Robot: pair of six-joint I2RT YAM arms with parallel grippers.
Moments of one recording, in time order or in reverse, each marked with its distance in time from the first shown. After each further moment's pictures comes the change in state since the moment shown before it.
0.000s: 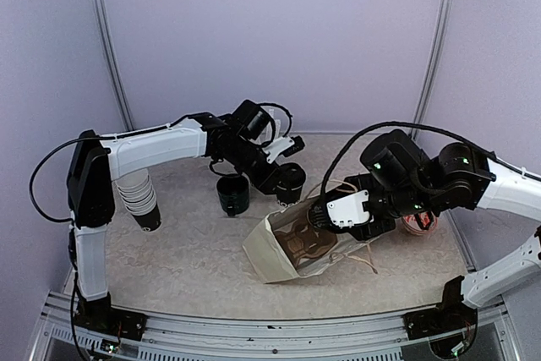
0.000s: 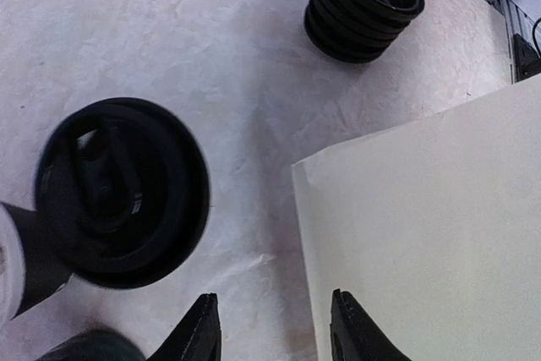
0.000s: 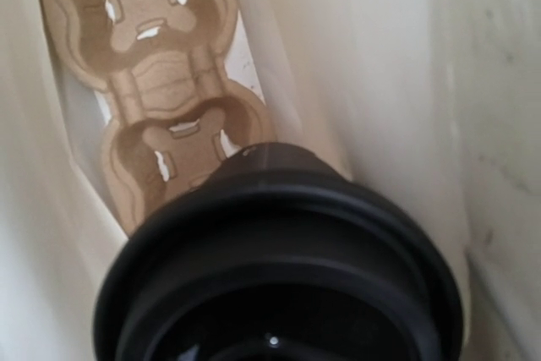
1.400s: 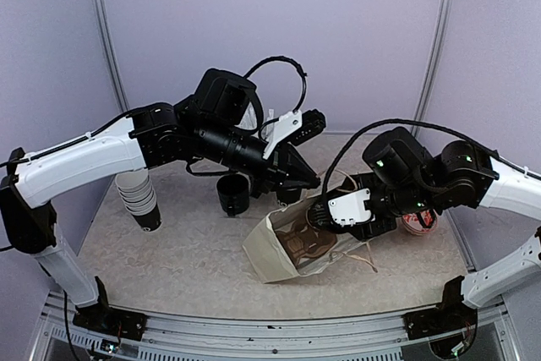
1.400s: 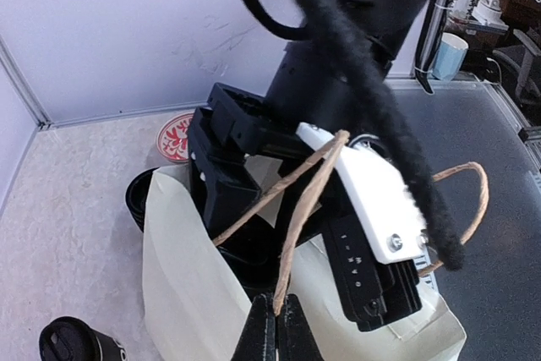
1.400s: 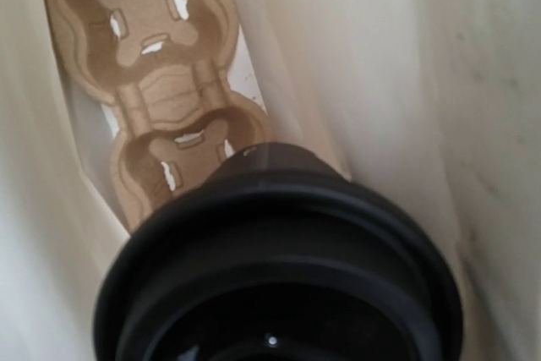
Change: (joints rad) left arm -0.266 -0.411 -0.135 0.159 0.152 0.101; right arm 0.000 -0.006 0.015 -0.010 -0.023 0.019
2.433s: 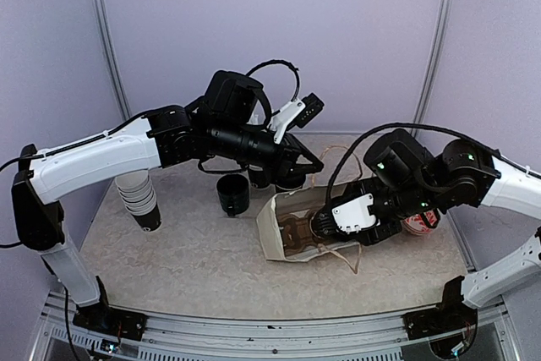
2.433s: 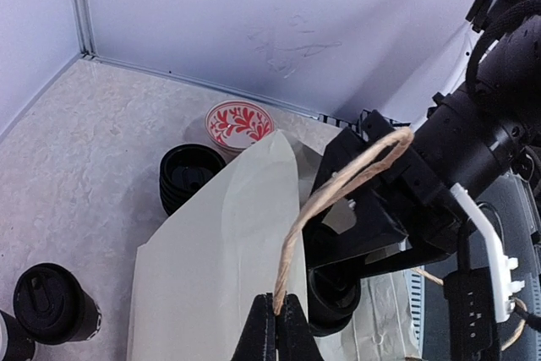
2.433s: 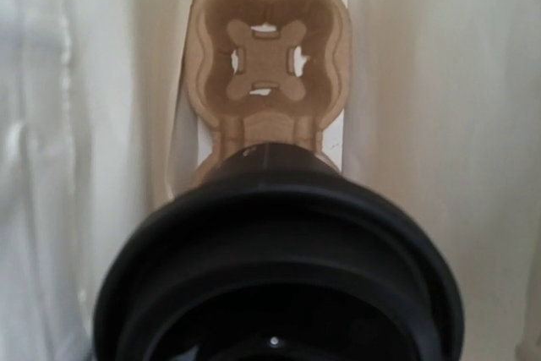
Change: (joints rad) left arm 0.037 0.066 0.012 0.106 -0.149 -0.332; right arm 0.002 -0.009 0.014 -0.077 -0.050 -0.031
